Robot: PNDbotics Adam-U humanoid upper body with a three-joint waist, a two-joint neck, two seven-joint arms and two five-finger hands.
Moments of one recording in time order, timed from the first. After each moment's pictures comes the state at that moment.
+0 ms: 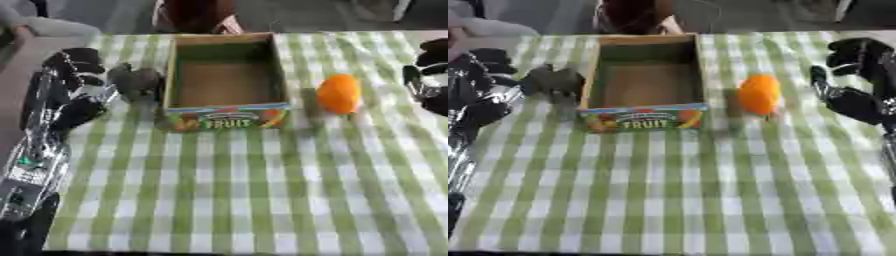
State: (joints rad) left arm -0.32 0.35 0.00 -1.72 0.01 0.03 0.15; right arm -0.43 -0.44 -0.01 -1.61 0.13 -0.02 0.01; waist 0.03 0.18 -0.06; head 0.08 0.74
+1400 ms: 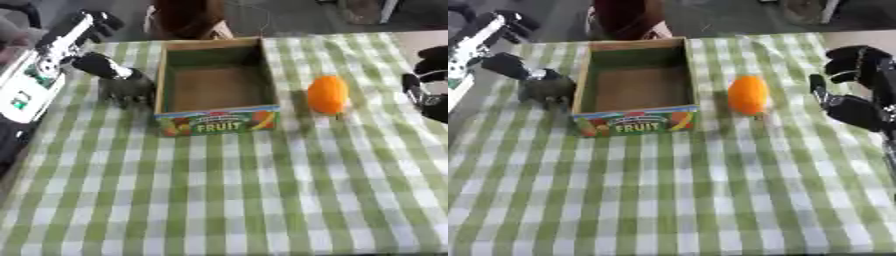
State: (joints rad) left arm -0.81 0.65 -0.28 -1.15 -0.38 0.15 -0.20; right arm -0.42 -0.44 0.02 -1.61 0.13 -0.02 0.04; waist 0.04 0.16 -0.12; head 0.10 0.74
